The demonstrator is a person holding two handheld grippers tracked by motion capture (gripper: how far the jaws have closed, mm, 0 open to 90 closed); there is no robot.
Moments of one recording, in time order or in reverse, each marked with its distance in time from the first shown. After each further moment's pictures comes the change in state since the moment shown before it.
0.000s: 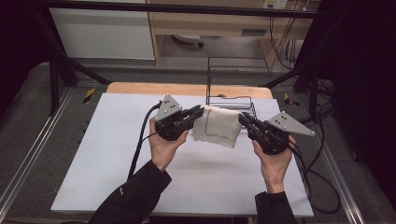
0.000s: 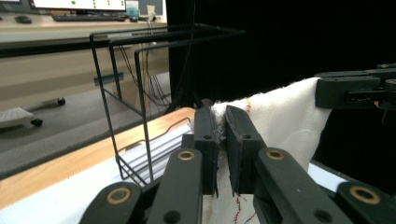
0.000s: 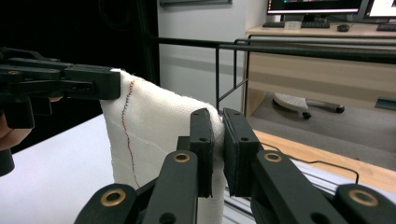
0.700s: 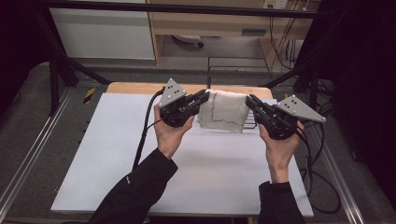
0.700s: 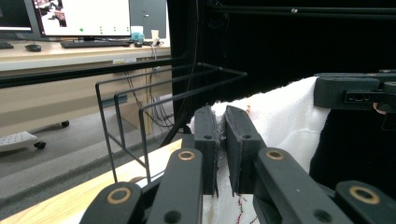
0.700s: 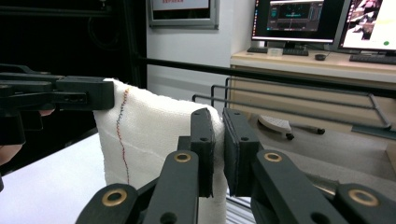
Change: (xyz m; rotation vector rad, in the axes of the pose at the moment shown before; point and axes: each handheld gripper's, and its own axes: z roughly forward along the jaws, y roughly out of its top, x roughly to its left) left arm 0.001 0.035 0.015 -0.081 0.010 0.009; right arm -0.014 0.039 0.003 -0.078 -0.051 -0.038
